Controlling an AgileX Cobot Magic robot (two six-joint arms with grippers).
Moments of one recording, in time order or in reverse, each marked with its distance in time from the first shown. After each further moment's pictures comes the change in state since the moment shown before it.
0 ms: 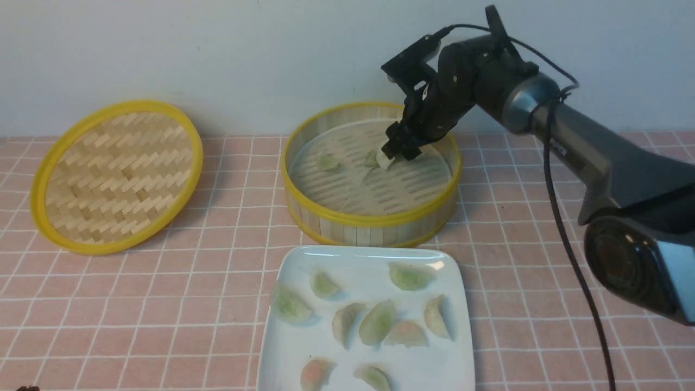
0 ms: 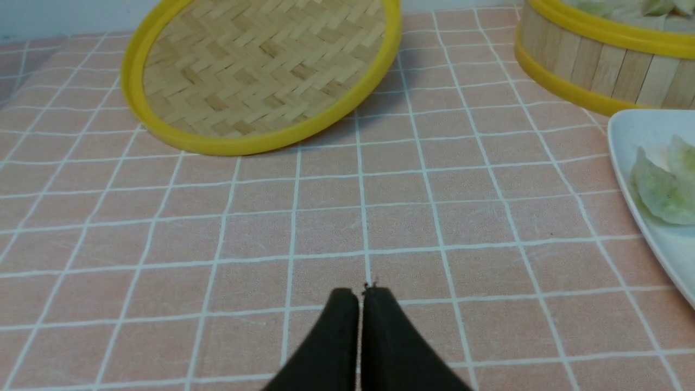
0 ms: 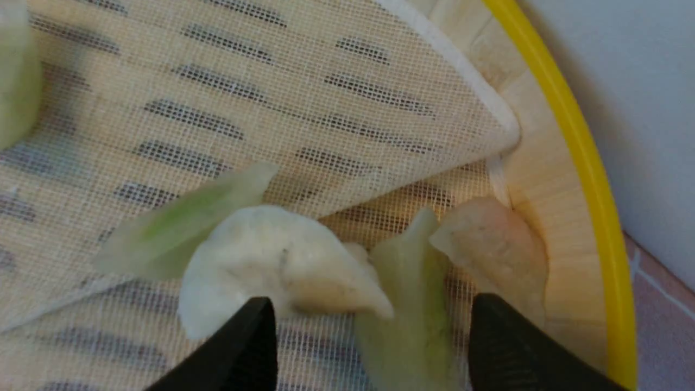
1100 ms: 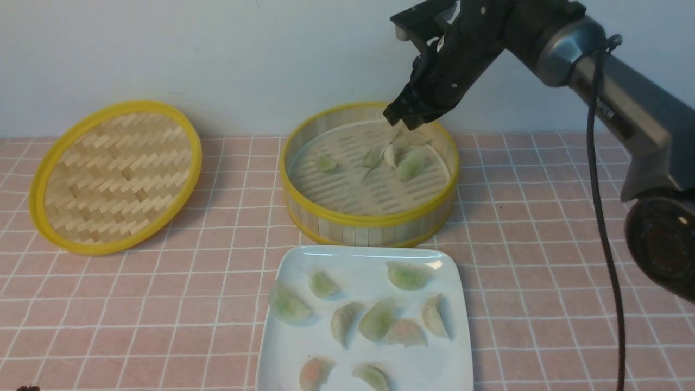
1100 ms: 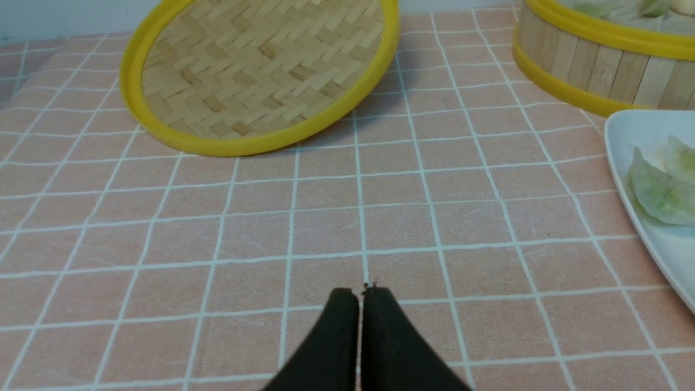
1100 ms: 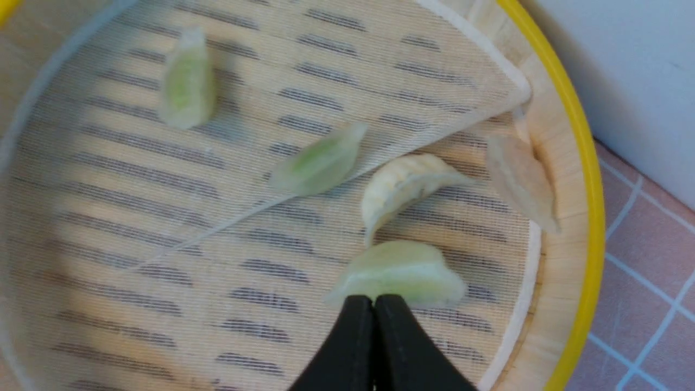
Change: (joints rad) right arm 0.000 -0.170 -0.012 0.137 0.286 0.043; left arm 0.000 0.000 0.000 0.000 0.000 0.000
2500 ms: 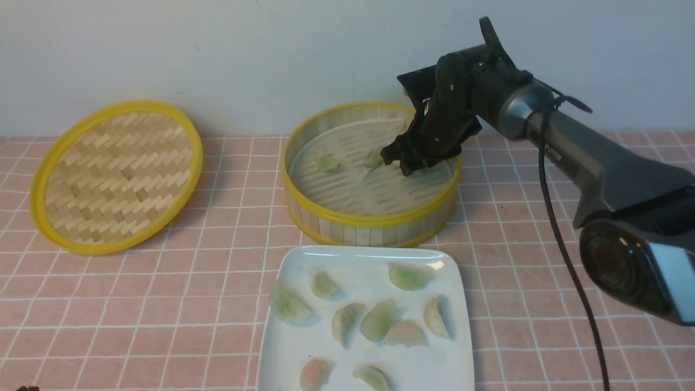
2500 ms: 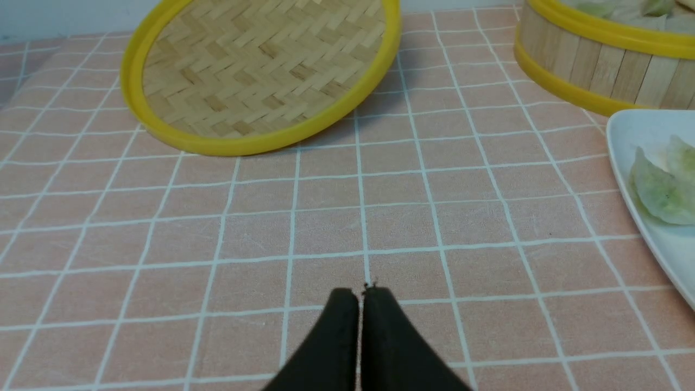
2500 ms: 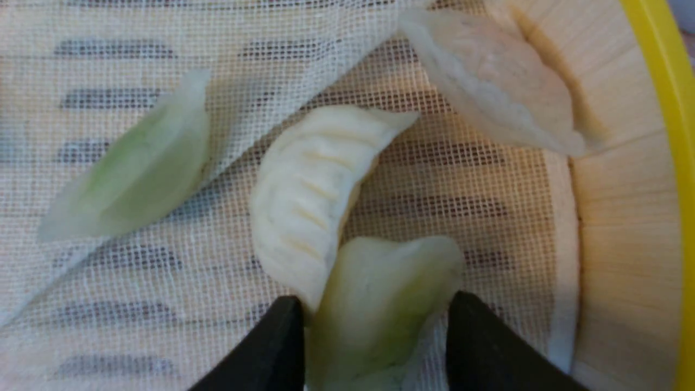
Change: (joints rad) right arm 0.000 0.166 0.001 -0.152 -0.116 0.282; left arm 0.000 0.000 0.000 0.000 0.000 0.000
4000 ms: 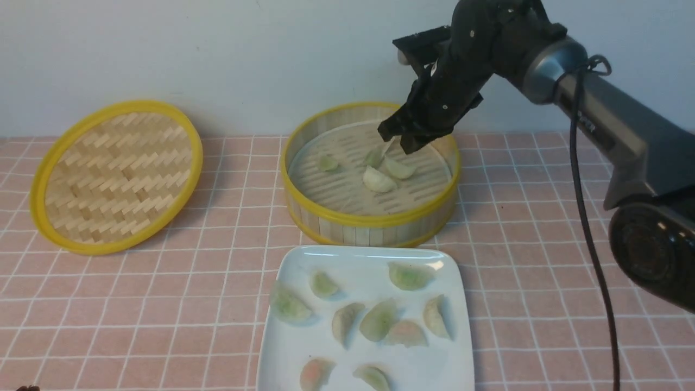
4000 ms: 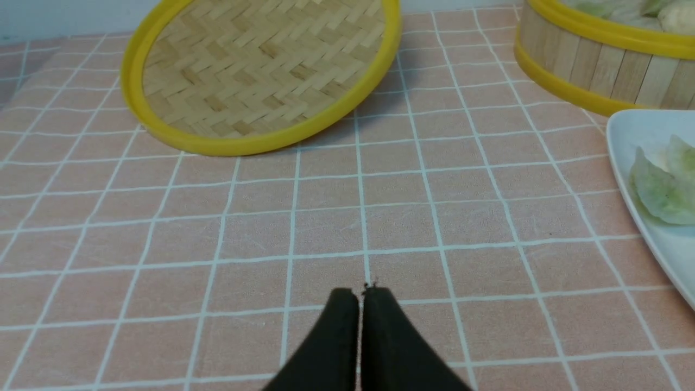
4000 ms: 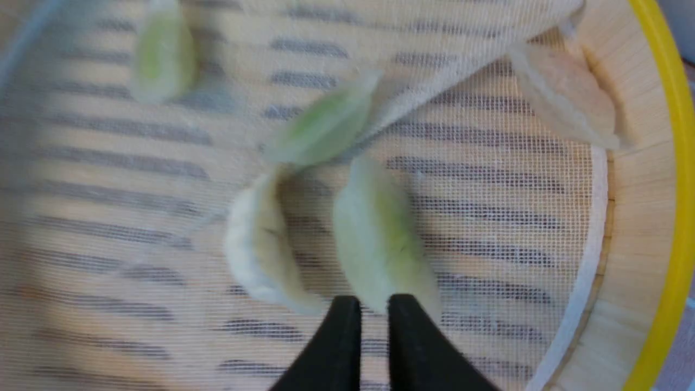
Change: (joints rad) right arm 0.000 -0.097 0.008 0.127 0.115 -0.164; left arm 0.000 0.000 0.000 0.000 0.000 0.000
